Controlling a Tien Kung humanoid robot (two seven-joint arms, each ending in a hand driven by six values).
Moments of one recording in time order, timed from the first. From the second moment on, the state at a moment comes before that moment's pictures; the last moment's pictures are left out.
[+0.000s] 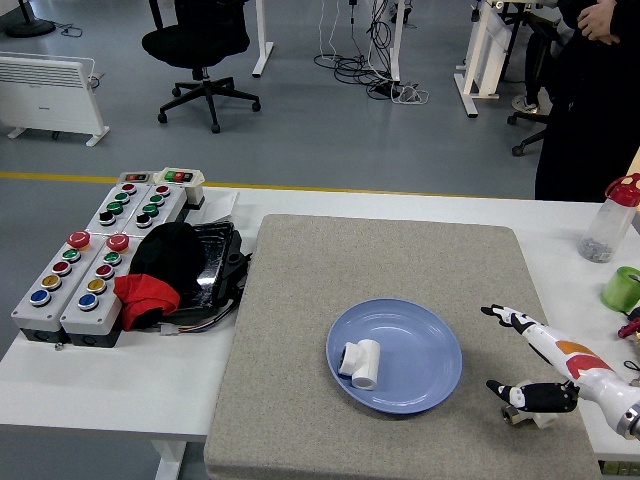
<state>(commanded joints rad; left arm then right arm) -0.20 0.06 -1.26 -0.18 0.98 0.30 0.30 0.15 -0.52 1.14 1.60 -1.78 0.07 0.01</state>
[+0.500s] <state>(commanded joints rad) -0.21 0.06 -1.25 -0.18 0.98 0.30 0.30 0.09 -0.54 1.13 1.55 -1.83 0.06 0.01</state>
